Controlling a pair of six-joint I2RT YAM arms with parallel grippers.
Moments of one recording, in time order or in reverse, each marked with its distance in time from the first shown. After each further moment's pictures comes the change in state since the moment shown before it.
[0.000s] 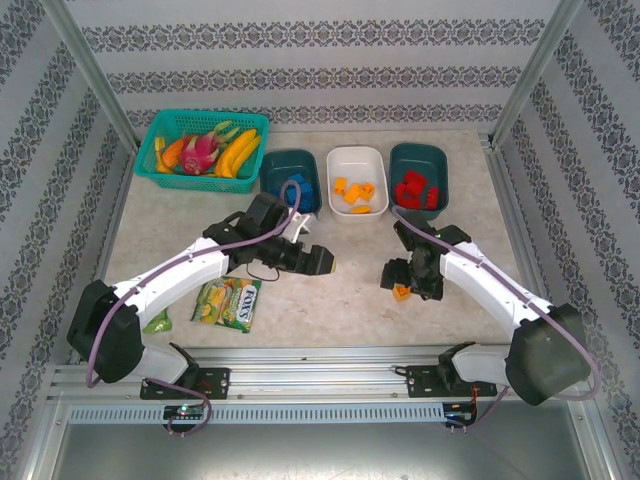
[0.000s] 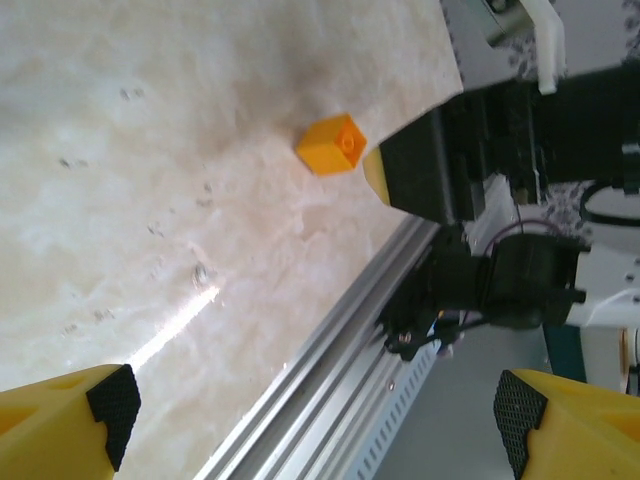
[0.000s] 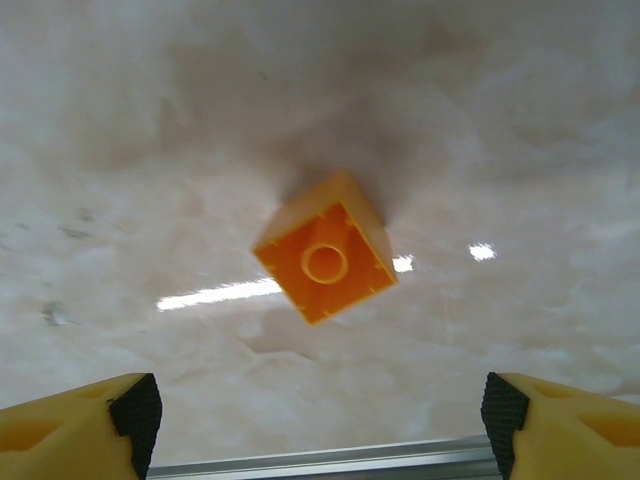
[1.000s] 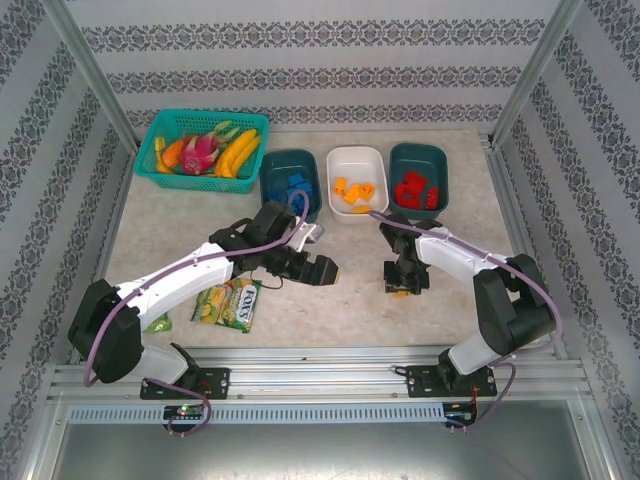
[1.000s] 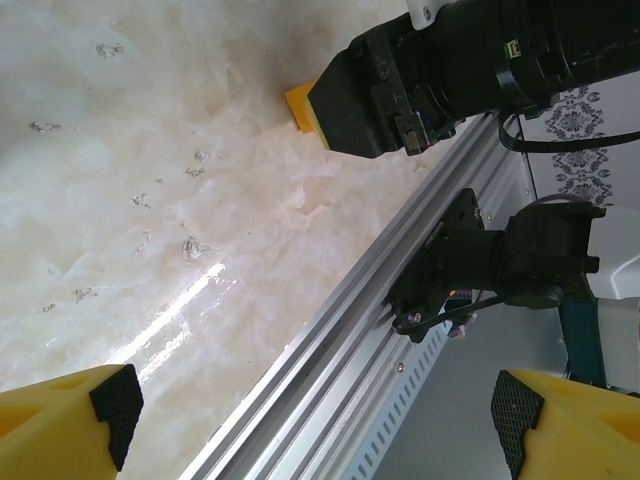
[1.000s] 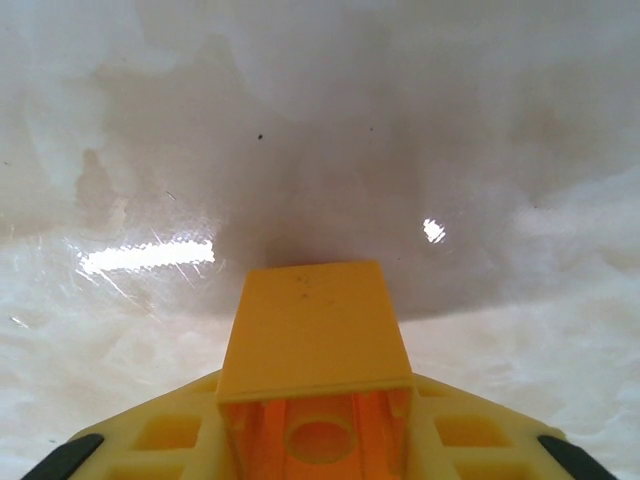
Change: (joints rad) left arm -0.048 0.001 -0.016 0.003 -0.032 -0.011; right arm -0.002 0.276 0.033 0.119 0.028 -0.137
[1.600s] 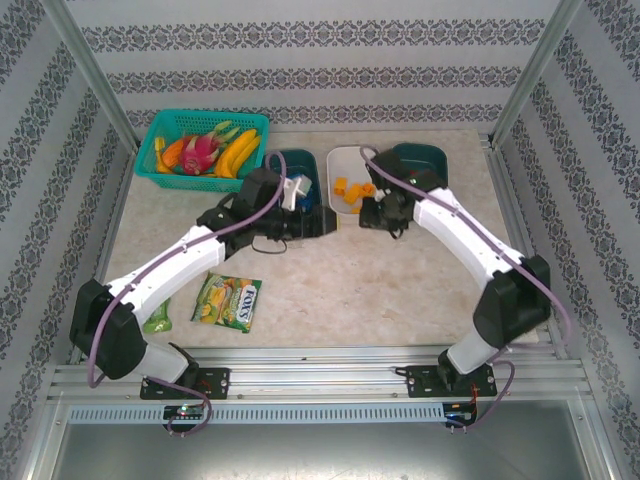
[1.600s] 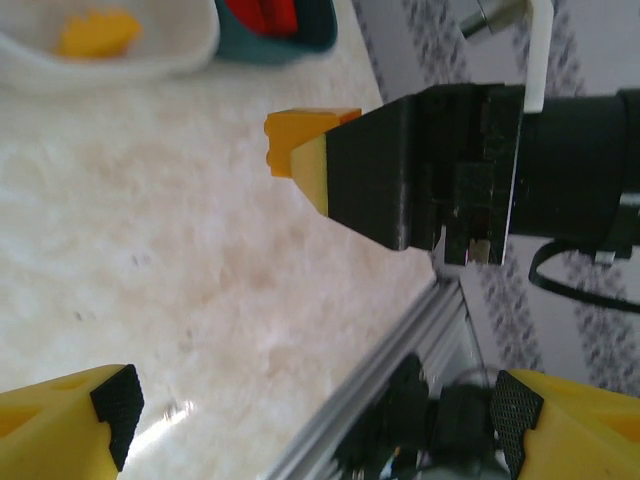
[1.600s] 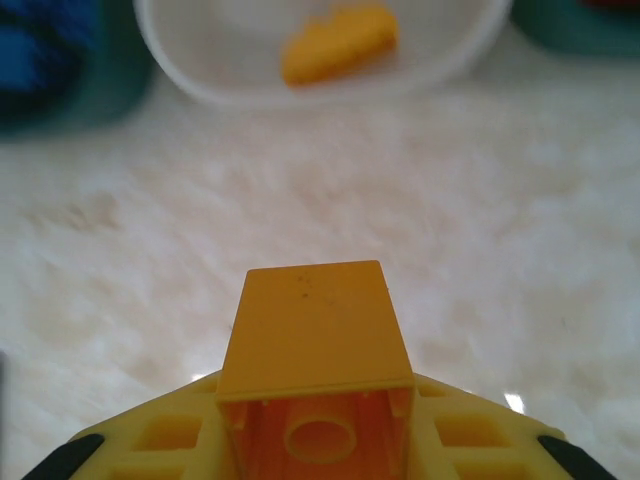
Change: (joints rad) left arm 0.121 0.029 0.170 0.140 -0.107 -0.209; right arm 0.052 0.085 0.575 -0.043 0.006 0.014
